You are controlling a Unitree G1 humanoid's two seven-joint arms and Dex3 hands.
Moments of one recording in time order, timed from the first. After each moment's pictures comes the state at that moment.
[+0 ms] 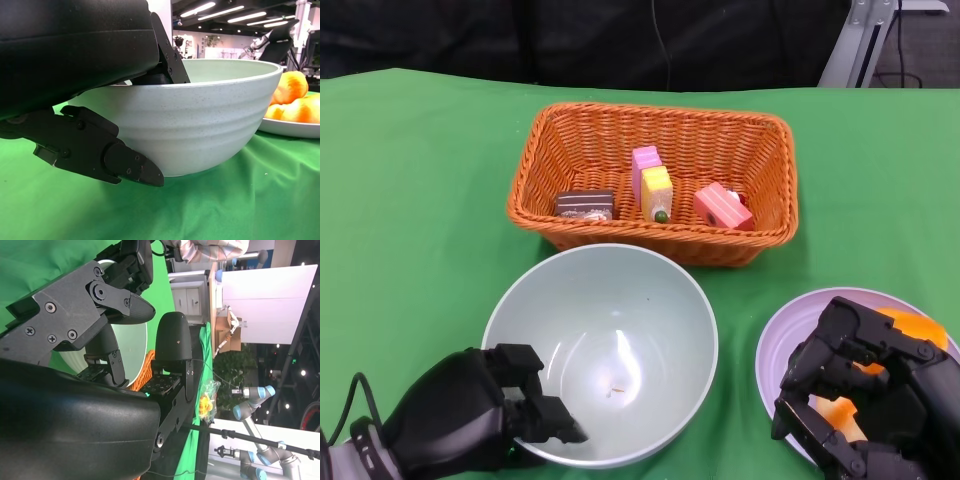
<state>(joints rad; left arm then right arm) -0.42 0.56 -0.75 0.79 1.16 -0.86 1.06 0.33 -0.10 0.12 -0.45 0.27 -0.11 0.33</state>
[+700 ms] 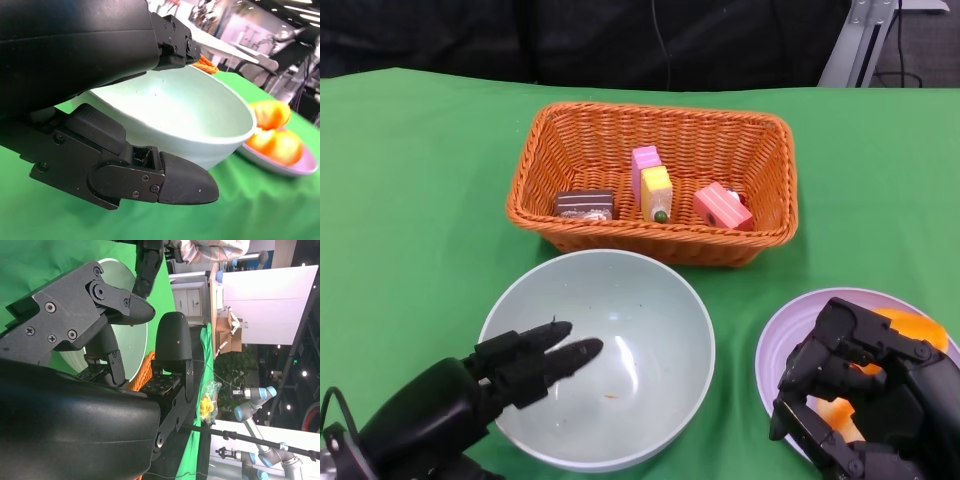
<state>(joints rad) -0.28 0.62 -0.62 0.70 0.40 -1.13 0.33 0.32 -0.10 0.12 -0.44 0.27 -0.11 0.34</state>
